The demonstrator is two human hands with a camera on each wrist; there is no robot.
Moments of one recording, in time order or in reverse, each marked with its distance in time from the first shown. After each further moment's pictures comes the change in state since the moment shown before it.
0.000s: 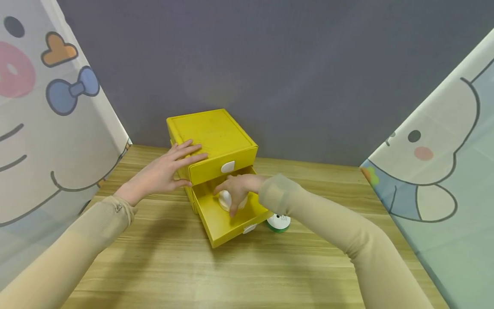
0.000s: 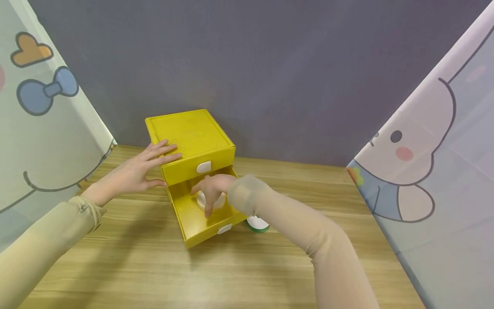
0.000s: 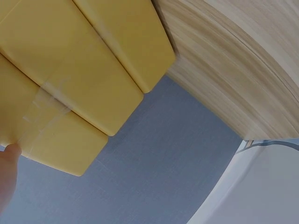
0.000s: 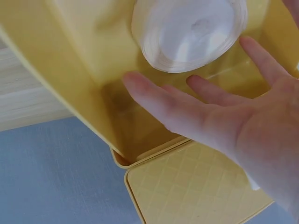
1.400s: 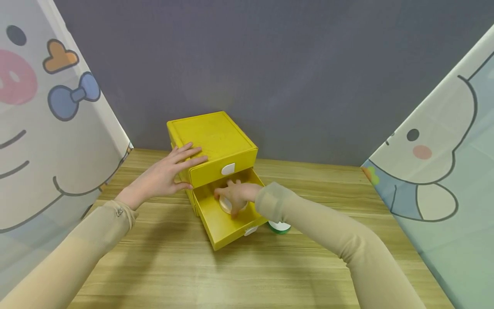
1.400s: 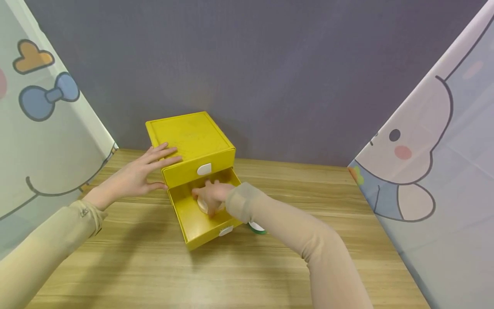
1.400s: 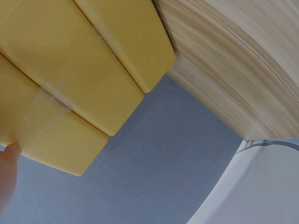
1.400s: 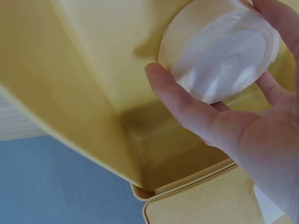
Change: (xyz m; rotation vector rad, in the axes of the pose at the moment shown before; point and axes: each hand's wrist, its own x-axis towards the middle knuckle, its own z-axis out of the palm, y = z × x) left_hand 0.000 0.004 -0.001 0.018 0.032 0.019; right_hand 0.010 -0.004 0.022 0.052 0.096 0.064
